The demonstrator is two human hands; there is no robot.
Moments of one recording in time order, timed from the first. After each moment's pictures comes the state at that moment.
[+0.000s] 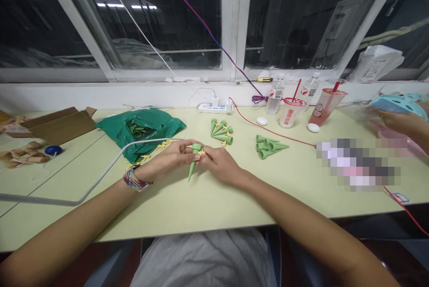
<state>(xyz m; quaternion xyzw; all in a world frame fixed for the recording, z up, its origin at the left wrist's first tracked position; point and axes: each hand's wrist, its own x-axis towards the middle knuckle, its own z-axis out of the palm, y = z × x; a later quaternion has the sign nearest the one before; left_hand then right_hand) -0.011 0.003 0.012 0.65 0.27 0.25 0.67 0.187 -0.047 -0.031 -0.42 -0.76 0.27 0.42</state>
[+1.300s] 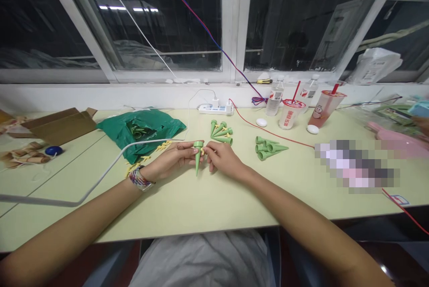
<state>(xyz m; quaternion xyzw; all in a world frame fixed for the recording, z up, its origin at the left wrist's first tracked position) -0.011 0.012 -0.003 0.58 0.28 0.28 0.71 0.198 -0.039 -0.025 -0.44 -0.70 0.37 0.42</state>
